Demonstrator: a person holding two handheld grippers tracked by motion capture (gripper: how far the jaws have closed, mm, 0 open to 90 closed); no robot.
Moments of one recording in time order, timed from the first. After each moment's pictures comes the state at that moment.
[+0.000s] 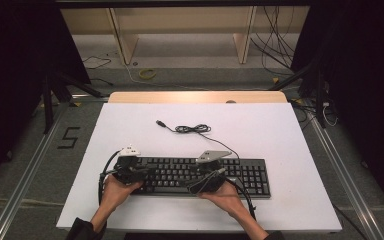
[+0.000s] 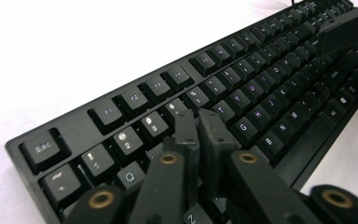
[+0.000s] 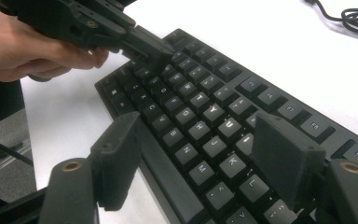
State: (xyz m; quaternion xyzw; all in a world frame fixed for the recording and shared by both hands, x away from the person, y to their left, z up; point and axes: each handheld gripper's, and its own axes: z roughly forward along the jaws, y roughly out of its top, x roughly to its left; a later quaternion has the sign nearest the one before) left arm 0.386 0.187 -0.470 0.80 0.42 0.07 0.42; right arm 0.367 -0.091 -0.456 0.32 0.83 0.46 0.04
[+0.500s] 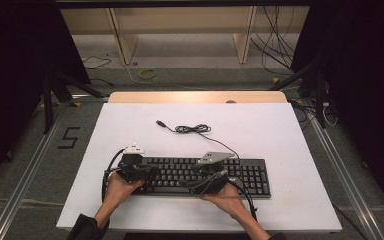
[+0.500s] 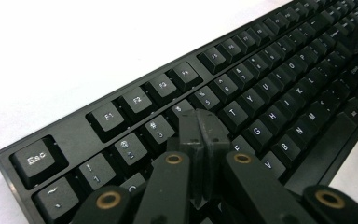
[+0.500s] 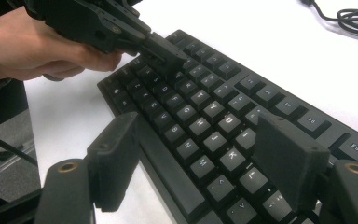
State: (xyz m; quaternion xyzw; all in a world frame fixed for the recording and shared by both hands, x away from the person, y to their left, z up) left arm 0.396 0.181 -0.475 0.81 0.42 0.06 0.40; right arm 0.363 -0.096 -0.456 0.32 0.83 0.46 0.04
